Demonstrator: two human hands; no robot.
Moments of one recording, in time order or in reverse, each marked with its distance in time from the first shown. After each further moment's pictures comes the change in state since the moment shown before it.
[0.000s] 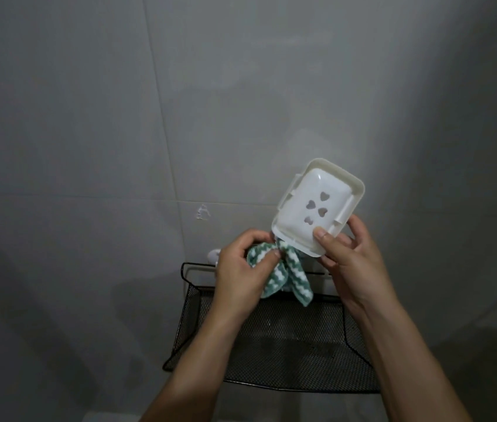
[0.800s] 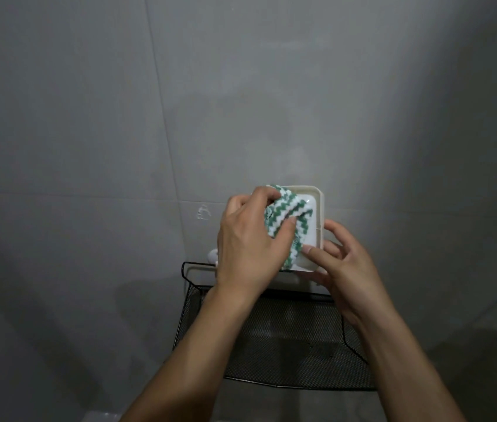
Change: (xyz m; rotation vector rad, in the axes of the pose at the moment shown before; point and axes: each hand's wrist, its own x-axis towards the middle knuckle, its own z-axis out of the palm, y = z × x) left_hand 0.012 0.063 0.007 0.552 0.133 0.333; right_hand -0.010 0.007 -0.003 -0.073 -0.123 0.072
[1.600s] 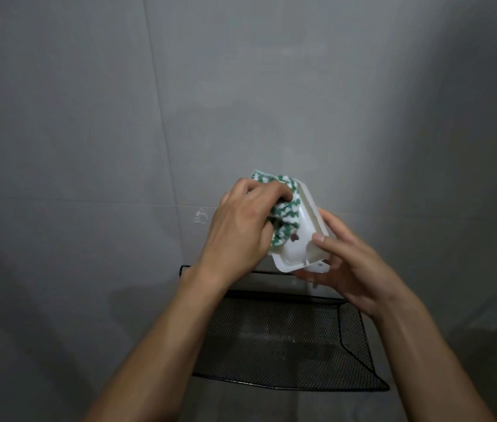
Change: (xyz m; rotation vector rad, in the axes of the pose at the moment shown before) left_hand 0.027 -0.011 -0.017 0.119 -0.209 0.359; right_hand 0.004 -0.032 -0.011 0.043 -0.244 0.152
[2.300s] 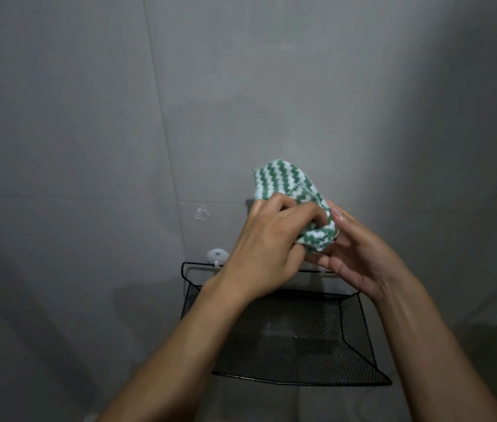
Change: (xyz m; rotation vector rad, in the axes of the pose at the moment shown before) left_hand -0.010 0.025 0.015 -0.076 -0.087 0.146; right_hand 0.012 -0.005 -0.009 0.102 -0.030 0.006
